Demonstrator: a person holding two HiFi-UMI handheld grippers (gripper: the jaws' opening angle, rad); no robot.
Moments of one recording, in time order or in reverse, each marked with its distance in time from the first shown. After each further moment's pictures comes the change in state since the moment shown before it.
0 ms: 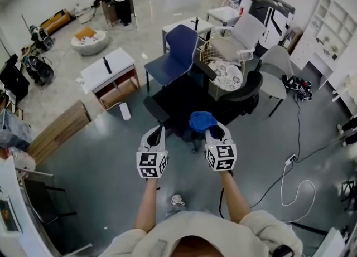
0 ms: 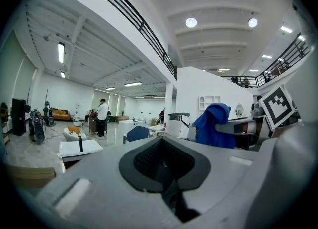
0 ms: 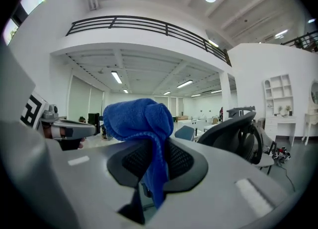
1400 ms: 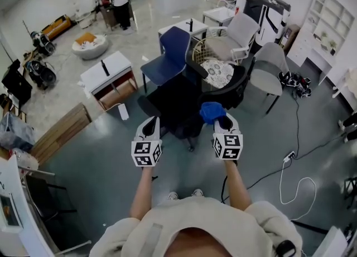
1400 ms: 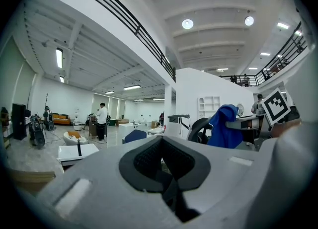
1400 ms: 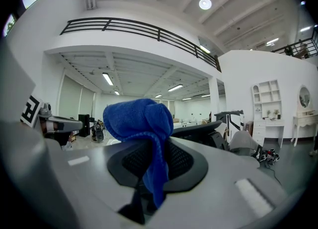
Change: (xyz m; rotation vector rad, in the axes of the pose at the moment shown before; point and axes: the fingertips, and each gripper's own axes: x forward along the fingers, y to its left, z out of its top) left arm 0.011 -0.050 0.023 0.032 -0.031 0.018; right arm -0.058 -0.106 0.015 0.004 -0.036 -0.105
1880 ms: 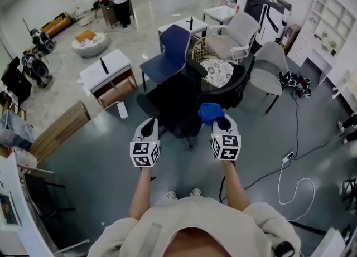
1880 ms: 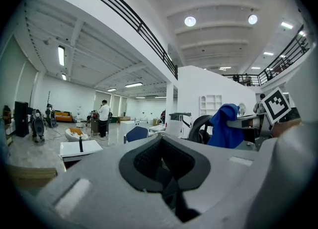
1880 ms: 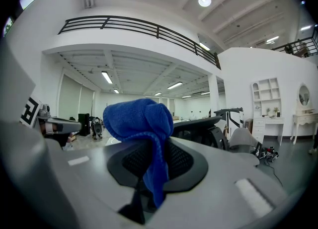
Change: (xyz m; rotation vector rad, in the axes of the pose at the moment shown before) left arm 0.001 0.001 -0.015 -0.015 0.028 0.015; right arm 0.003 -0.003 -0.010 0.007 0.028 0.000
